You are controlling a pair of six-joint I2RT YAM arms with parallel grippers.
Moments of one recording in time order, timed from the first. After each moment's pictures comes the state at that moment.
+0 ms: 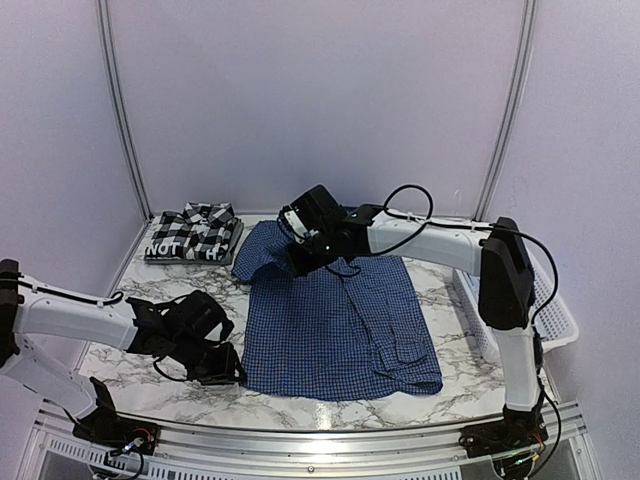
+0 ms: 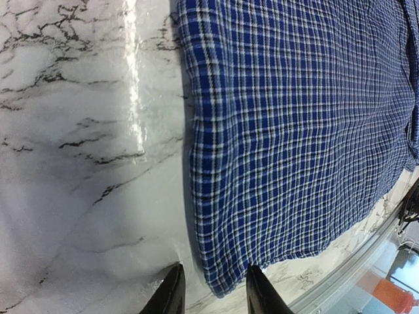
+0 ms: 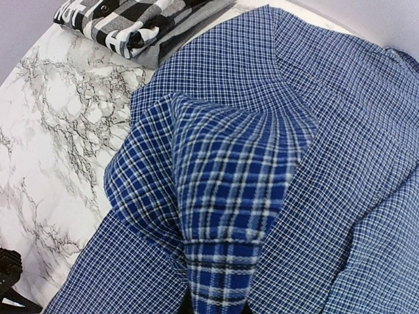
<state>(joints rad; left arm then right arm) -0.90 1.36 0.57 -0.31 0.22 -0.93 0.88 2.15 1.87 -0.54 0.09 0.24</state>
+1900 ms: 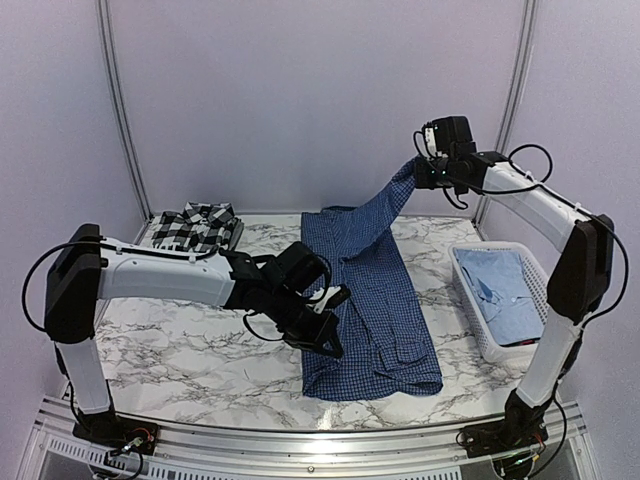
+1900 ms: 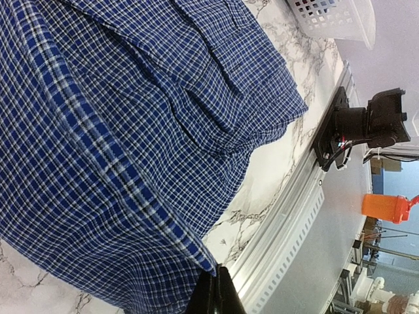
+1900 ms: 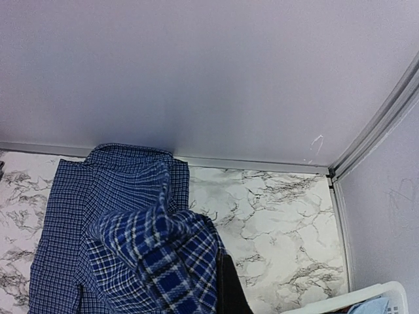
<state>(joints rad) -1.05 1.89 1.35 -0.42 0.46 -0.60 0.36 1.80 1.77 -0.49 0.30 0.10</state>
